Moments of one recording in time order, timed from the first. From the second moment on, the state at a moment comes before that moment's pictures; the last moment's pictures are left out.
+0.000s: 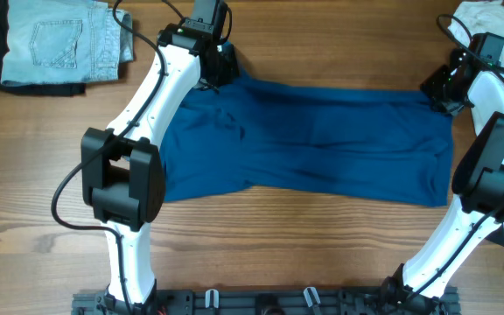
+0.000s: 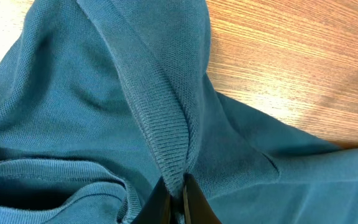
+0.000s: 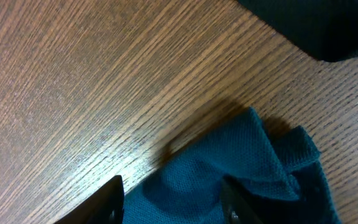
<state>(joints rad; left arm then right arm) -0.32 2.15 1.89 -0.90 0.10 -0.52 -0.37 2.21 1.60 -0.59 -0.12 0.47</state>
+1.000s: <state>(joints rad) -0.32 2.15 1.89 -0.91 0.10 -0.52 -0.38 2.19 1.62 -0.67 -0.04 0.48</state>
